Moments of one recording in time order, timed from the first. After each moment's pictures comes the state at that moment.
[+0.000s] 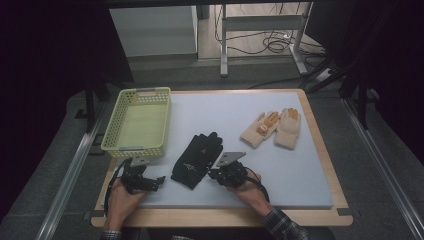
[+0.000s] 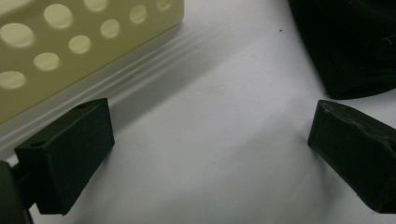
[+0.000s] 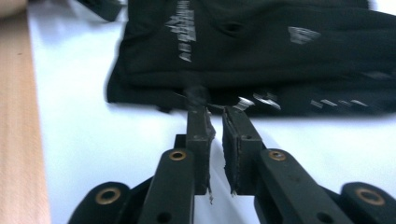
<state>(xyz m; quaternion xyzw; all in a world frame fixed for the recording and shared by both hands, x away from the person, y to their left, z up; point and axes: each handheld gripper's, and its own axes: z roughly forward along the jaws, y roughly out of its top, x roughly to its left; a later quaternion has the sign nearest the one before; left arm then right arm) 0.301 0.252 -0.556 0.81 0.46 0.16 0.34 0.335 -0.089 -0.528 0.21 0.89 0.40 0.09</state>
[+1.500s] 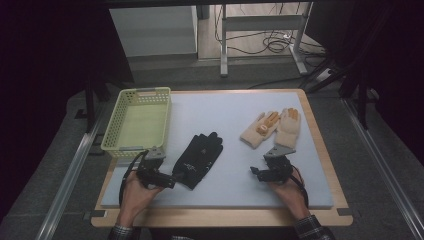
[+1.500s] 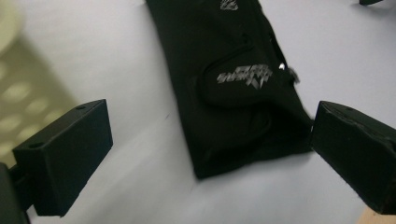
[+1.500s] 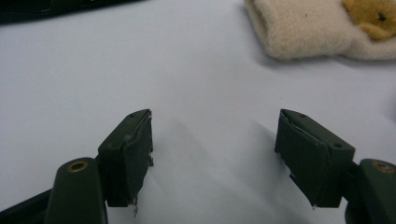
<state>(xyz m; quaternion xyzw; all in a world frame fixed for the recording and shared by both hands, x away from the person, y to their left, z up) 0.307 0.186 -0.506 0.83 0.41 0.12 0.36 0.357 -0.216 -0.533 0.35 0.85 0.36 0.18</state>
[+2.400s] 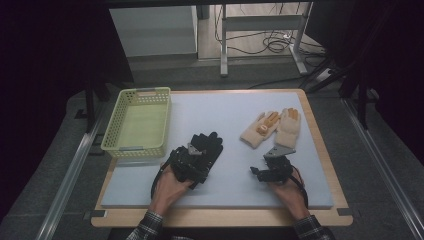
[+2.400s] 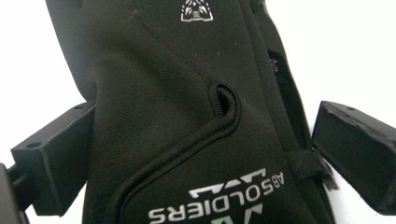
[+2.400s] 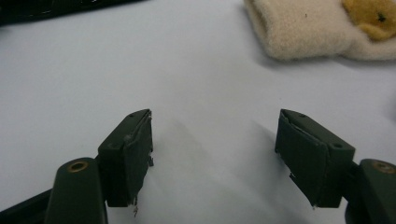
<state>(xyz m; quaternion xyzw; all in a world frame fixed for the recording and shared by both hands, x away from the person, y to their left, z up) 0.345 0.104 -0.535 0.86 0.40 0.16 0.27 0.357 -0.216 -0.533 0.35 0.85 0.36 0.18</state>
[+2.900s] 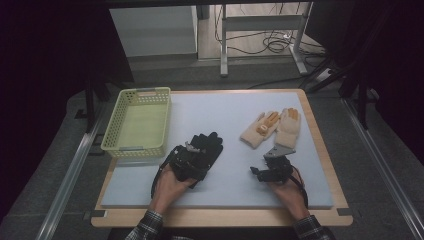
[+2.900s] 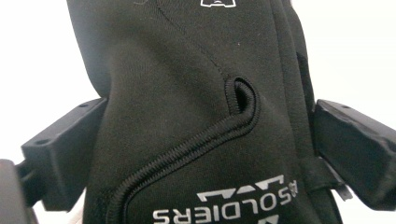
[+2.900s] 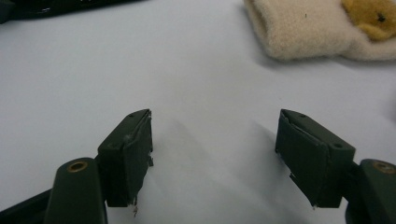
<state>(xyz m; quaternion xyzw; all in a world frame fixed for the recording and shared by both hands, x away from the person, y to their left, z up) 0.354 0.110 -0.534 0.84 0.45 0.12 0.27 0.357 -0.216 -0.533 0.35 0.85 0.36 0.18</state>
